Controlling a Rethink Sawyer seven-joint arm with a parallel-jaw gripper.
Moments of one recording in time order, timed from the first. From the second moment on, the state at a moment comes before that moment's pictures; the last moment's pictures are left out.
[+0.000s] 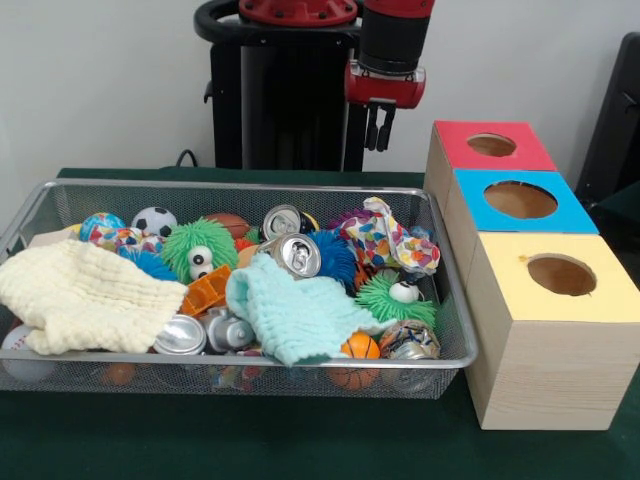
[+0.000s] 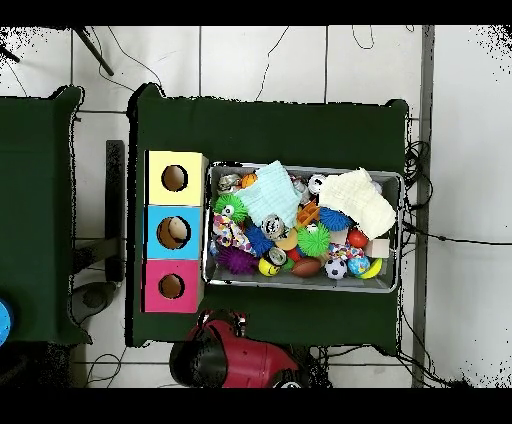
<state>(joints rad) -0.08 -0.71 -0.09 2.32 0.03 -0.05 1.62</state>
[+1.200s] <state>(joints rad) -0.07 -0.67 -0.09 2.26 0.06 0.02 1.62</state>
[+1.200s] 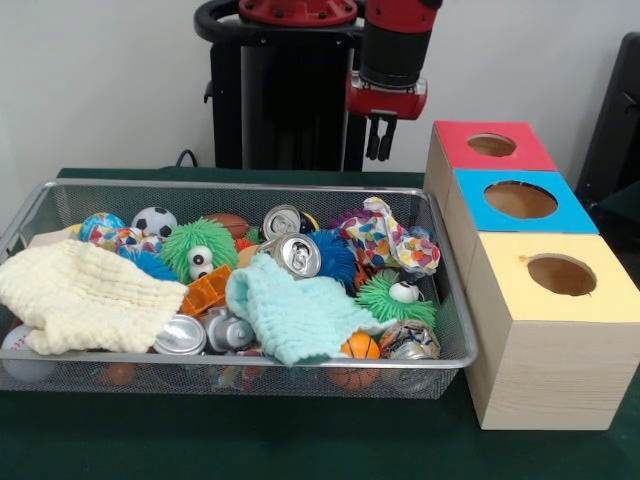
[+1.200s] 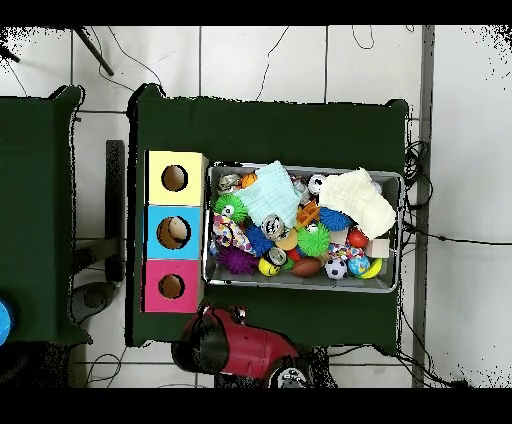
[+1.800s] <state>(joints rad) -0.05 -0.68 -0.09 2.23 0.08 0.09 1.62</state>
